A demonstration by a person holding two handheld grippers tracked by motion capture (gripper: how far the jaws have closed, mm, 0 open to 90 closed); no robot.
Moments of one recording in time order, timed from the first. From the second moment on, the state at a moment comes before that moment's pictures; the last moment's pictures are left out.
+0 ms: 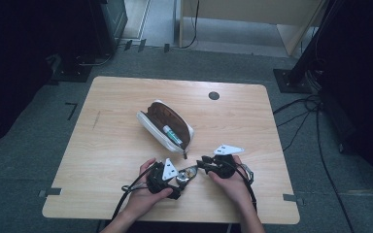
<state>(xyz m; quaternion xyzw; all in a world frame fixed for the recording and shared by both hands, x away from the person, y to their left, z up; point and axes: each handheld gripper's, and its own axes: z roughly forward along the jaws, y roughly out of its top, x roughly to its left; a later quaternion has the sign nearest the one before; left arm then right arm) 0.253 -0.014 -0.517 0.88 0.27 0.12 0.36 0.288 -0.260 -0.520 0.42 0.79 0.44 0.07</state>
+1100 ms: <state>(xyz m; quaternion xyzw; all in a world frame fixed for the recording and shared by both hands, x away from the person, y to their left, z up) 0.261 0.002 -0.517 0.88 0.26 0.11 0.38 0.286 -0.243 -0.525 0.41 0.78 0.47 0.02</state>
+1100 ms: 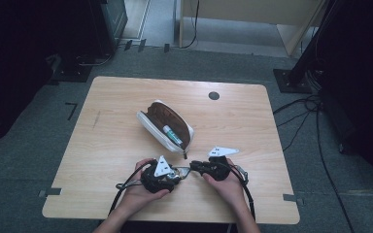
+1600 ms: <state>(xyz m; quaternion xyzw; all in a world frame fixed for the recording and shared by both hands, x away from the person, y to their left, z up) 0.273 0.015 -0.515 0.87 0.29 0.05 0.40 0.287 -0.238 -0.525 0.37 0.80 0.46 0.00</state>
